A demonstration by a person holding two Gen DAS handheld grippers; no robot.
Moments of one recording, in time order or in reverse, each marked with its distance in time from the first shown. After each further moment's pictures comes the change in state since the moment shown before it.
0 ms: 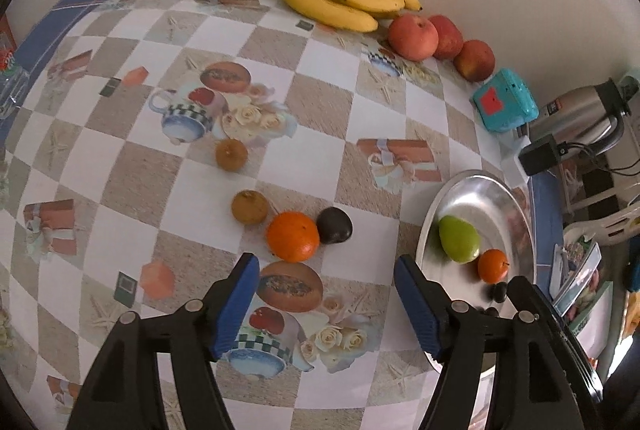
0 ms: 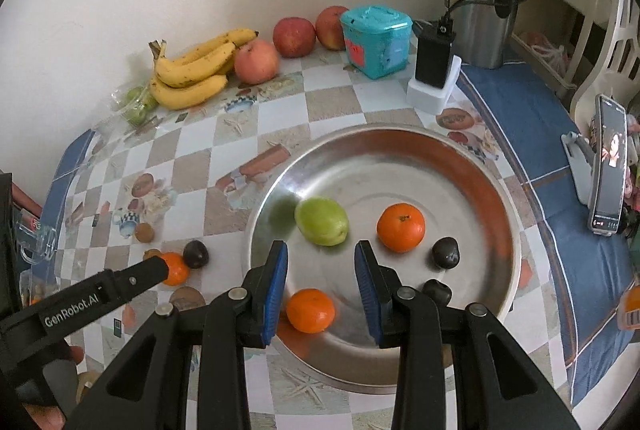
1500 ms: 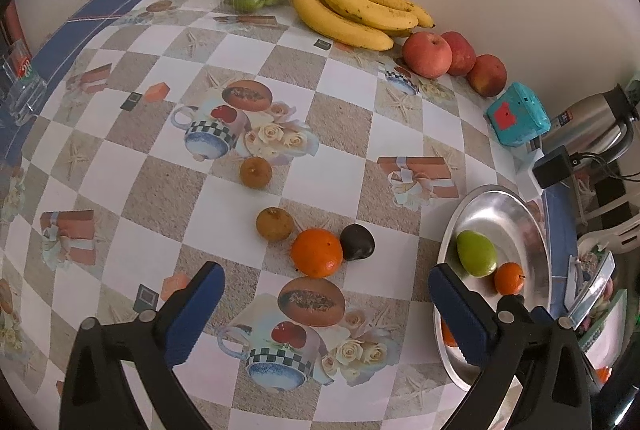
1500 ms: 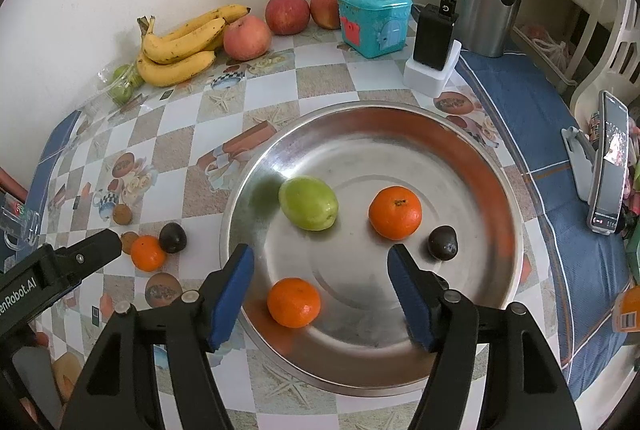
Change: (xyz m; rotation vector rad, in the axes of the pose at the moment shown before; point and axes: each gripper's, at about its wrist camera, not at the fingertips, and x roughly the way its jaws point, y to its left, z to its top) left arm -0.003 0.009 0.001 0.003 -0.066 0.054; right arm 0.019 -0.001 -0.006 -0.023 0.056 -0.050
